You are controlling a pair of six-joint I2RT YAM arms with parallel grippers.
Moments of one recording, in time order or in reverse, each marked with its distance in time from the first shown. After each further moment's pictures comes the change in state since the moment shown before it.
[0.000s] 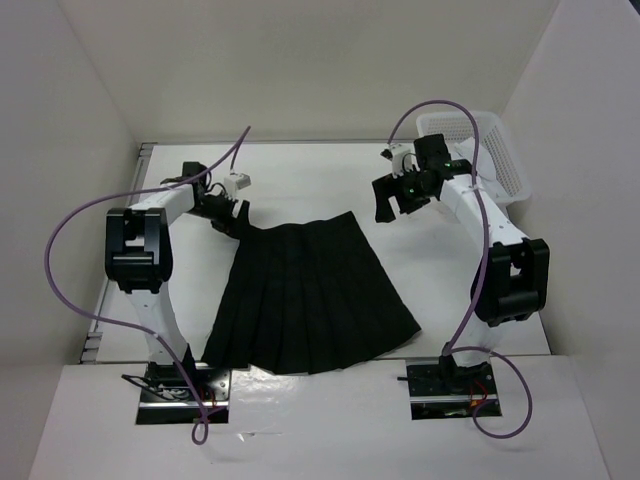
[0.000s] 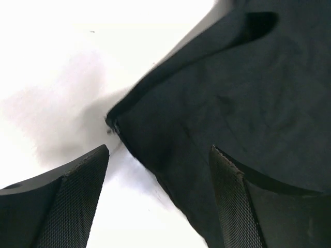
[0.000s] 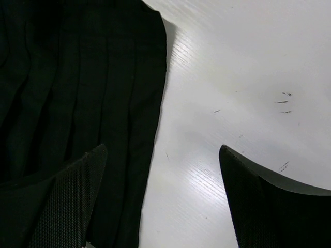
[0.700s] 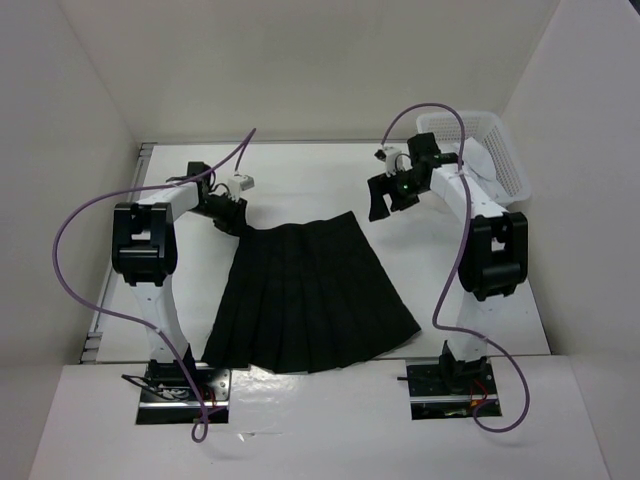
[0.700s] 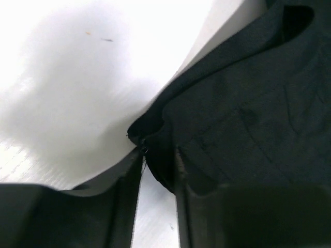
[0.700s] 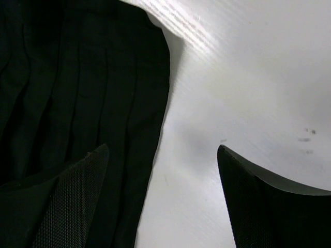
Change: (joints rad) left arm -0.014 0.102 0.068 0.005 -0.045 0.043; right arm -0.033 0.190 0.096 -0.006 -0.129 -0.031
